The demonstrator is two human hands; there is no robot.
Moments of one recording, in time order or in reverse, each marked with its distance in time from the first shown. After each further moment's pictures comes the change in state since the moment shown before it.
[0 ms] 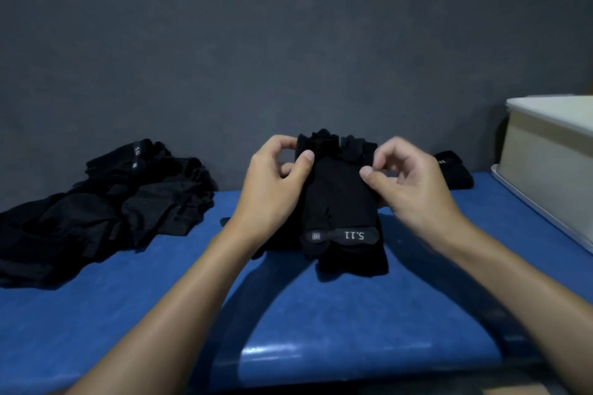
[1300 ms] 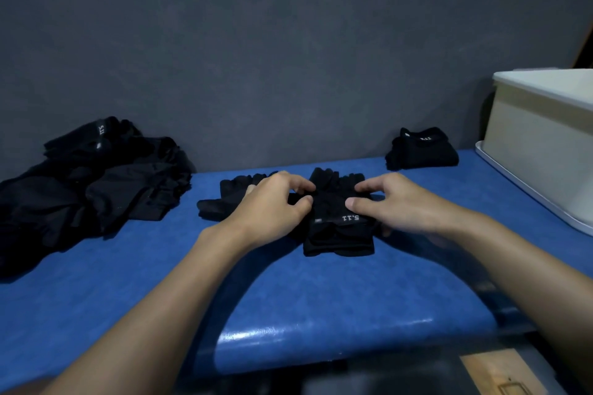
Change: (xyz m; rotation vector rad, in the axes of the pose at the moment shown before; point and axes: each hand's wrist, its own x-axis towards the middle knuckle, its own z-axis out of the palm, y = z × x) left_hand -0.006 -0.056 0.015 0.542 -0.424 -0.096; right_hand -0.011 0.026 -0.013 -0.398 -0.317 0.536
